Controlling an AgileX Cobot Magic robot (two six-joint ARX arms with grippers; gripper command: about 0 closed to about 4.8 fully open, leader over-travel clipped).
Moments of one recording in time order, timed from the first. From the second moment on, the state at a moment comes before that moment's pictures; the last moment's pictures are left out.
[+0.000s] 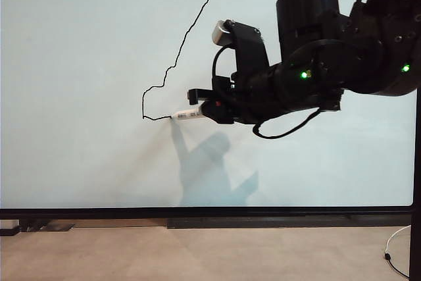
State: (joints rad) left arm 0.04 0.00 0.00 -0.15 0.07 0.12; right arm 0.61 1.89 0.78 1.03 -0.06 0.01
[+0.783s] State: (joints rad) left arm 0.04 0.00 0.00 -0.15 0.07 0.12; right arm 0.50 1.80 0.65 1.06 -0.07 -0.02
